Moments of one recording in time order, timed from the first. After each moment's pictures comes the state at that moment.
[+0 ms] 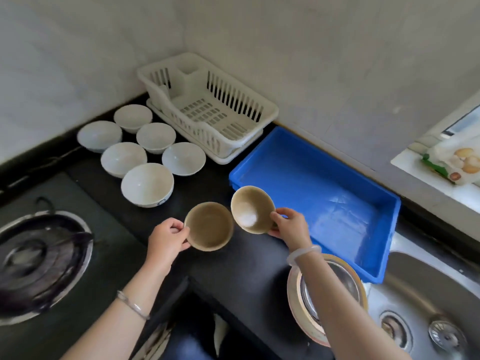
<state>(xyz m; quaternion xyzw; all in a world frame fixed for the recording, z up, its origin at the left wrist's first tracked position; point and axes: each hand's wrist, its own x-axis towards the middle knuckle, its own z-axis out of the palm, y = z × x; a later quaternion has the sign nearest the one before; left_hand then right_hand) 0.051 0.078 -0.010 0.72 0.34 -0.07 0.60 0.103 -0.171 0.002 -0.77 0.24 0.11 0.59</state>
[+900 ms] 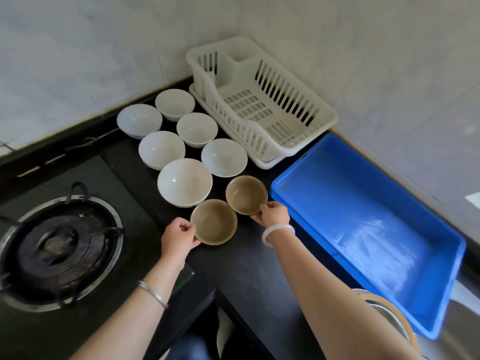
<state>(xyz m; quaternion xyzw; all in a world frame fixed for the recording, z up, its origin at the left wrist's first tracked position) 0.082 0.135 -0.059 0.66 0.46 -0.05 0.59 0.189 -0.043 -0.056 -0.71 0.34 0.23 0.57</state>
